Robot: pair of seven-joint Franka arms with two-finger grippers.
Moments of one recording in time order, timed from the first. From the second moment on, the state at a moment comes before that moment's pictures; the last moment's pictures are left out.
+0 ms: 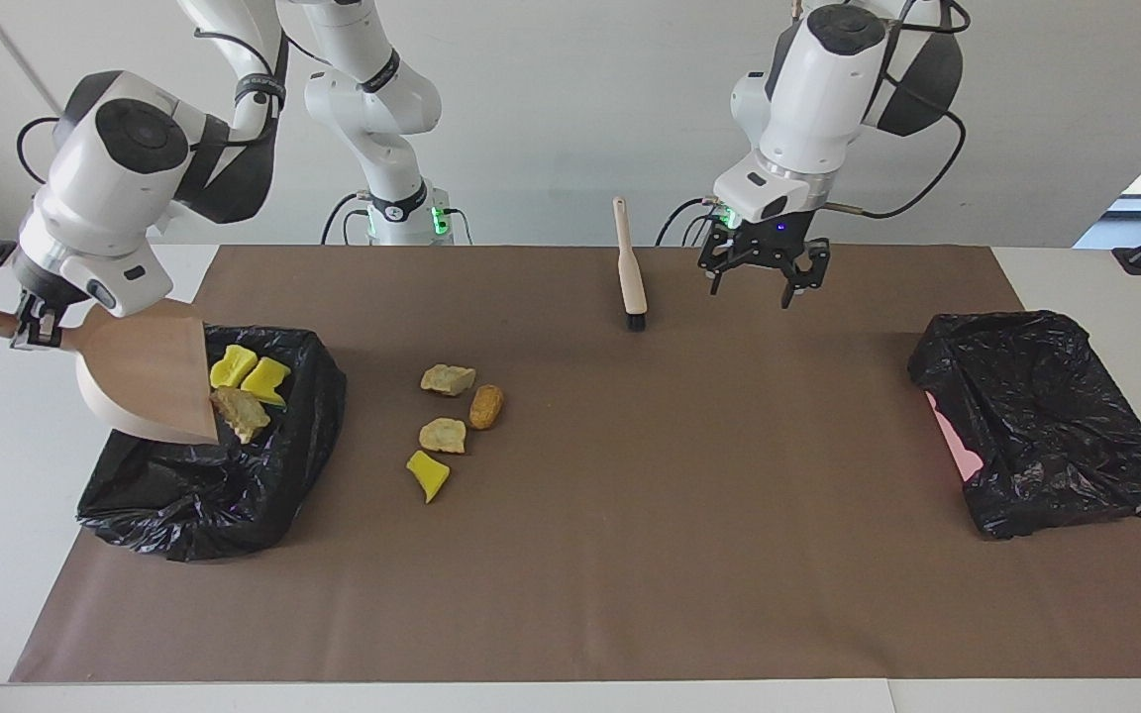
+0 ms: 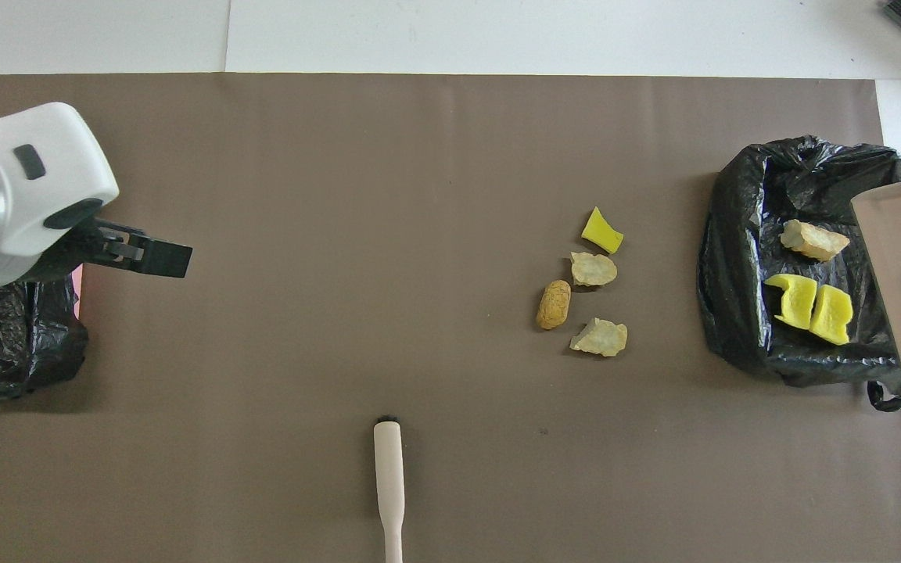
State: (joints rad) left arm -0.24 -0.05 -0.02 -1.57 0.01 1.65 0.07; right arm -0.07 -0.04 0.00 -1.65 -0.81 1.69 -1.64
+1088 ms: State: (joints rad) left arm -0.11 -0.05 -0.01 -1.49 0.01 1.49 0.16; right arm 0.35 0.14 0.11 -1.65 -0.28 1.70 -0.06
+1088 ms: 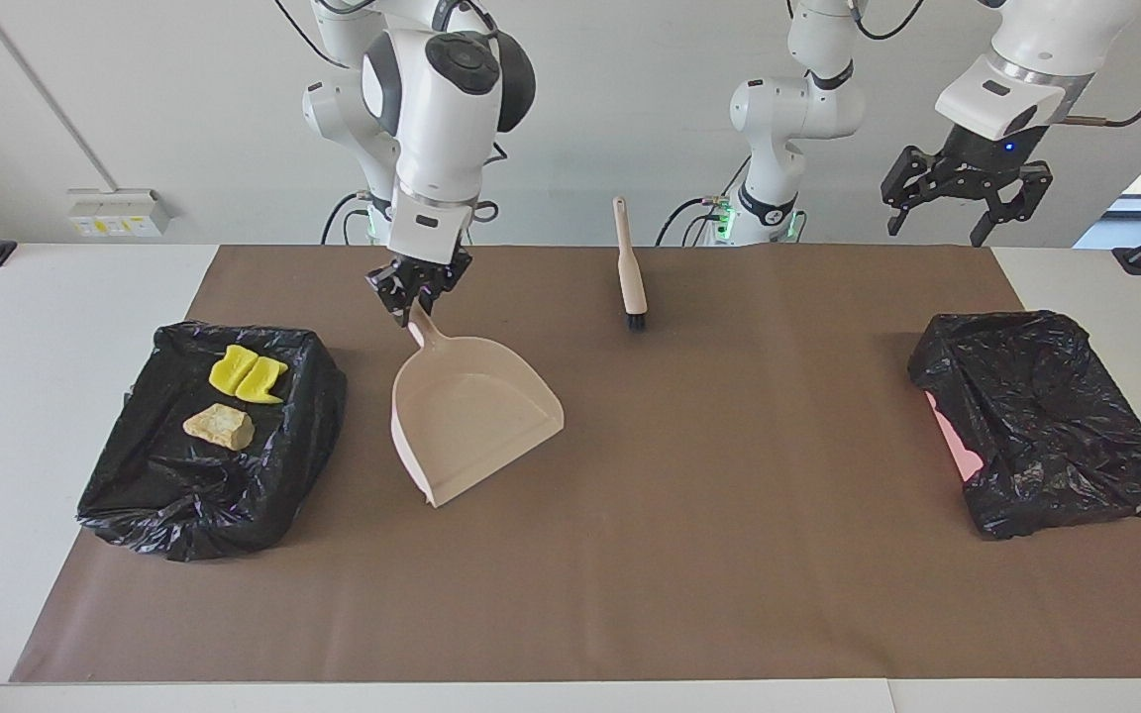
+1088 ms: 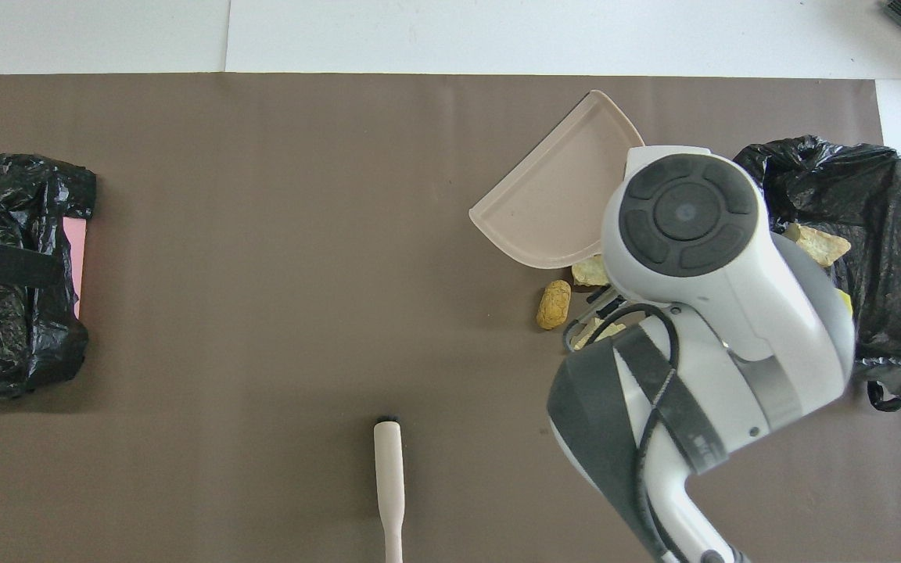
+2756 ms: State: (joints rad) left arm -0.08 -0.03 0.00 -1.44 -0.02 1.49 0.09; right arm 0.60 0.57 0.12 -1.32 0.00 1.89 0.67
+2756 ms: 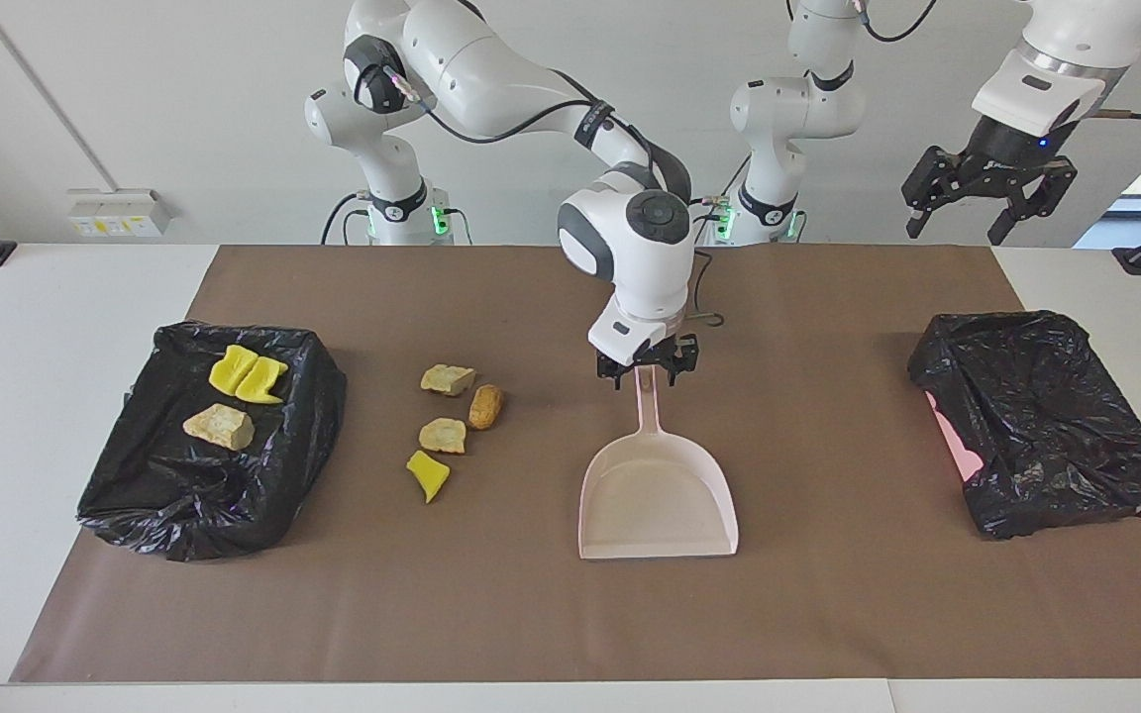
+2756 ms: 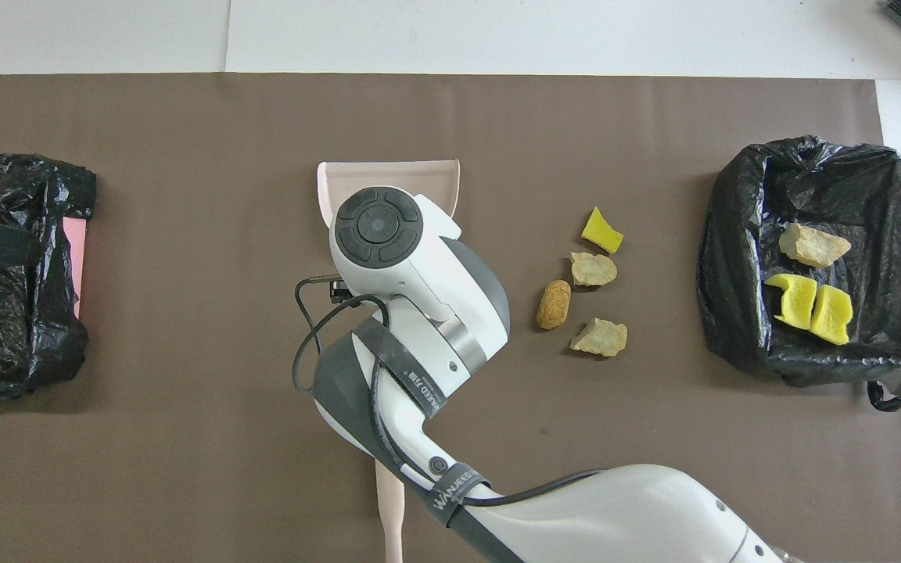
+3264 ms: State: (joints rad) left arm -0.08 -0.03 0.00 -1.44 -0.02 1.48 0.09; right arm 0.64 0.34 0.13 -1.66 0.16 1.85 0.70
